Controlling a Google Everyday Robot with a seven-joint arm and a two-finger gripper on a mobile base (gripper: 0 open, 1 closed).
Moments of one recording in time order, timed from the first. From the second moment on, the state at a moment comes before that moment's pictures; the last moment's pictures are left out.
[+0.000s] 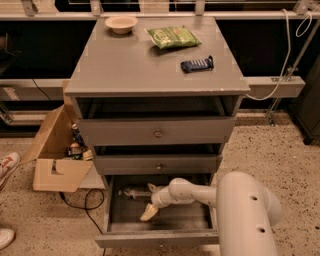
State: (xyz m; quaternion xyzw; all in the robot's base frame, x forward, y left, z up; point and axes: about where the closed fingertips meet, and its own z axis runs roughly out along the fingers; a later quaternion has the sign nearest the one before) arm 0.614 0.069 0.201 -0.59 0.71 0.22 0.31
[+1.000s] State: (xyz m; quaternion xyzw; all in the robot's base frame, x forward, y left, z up) arm 0.644 0.101 0.170 -0.63 0.68 0.23 0.30
